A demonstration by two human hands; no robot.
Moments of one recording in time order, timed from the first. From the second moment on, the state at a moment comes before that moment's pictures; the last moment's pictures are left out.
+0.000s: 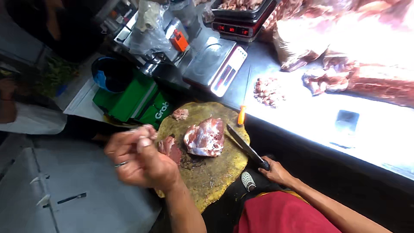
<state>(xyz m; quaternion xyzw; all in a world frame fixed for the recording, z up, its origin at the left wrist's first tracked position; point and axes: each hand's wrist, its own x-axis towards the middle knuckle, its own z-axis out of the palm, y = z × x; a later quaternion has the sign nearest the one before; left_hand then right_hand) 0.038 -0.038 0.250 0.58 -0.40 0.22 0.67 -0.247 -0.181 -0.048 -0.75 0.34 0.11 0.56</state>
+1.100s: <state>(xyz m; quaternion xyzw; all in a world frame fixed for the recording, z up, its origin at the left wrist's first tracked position) -0.032 -0.021 -0.011 0.75 0.16 -0.09 0.64 -0.256 -0.240 -0.019 -0.86 0.18 0.12 0.46</state>
